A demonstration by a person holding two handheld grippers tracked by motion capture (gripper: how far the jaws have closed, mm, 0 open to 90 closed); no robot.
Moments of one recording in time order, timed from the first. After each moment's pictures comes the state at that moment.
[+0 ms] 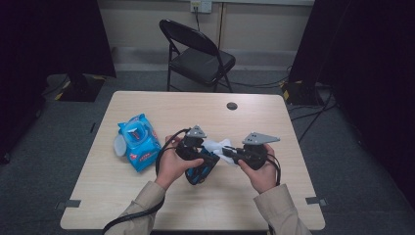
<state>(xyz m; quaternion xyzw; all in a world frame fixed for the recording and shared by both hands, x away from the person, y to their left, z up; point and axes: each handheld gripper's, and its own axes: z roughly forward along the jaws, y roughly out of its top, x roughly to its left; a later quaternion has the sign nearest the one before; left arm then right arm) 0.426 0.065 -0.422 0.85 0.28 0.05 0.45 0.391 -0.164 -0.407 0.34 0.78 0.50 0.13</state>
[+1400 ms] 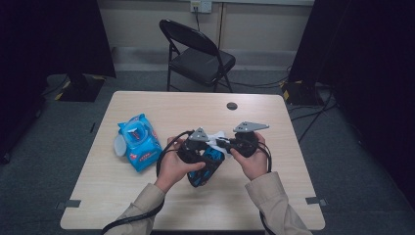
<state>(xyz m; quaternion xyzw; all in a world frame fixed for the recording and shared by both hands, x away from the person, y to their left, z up) 0.416 0.058 -0.417 0.86 0.25 0.05 0.45 0.421 -0.142 -0.403 0.34 0.79 0.49 0.12</state>
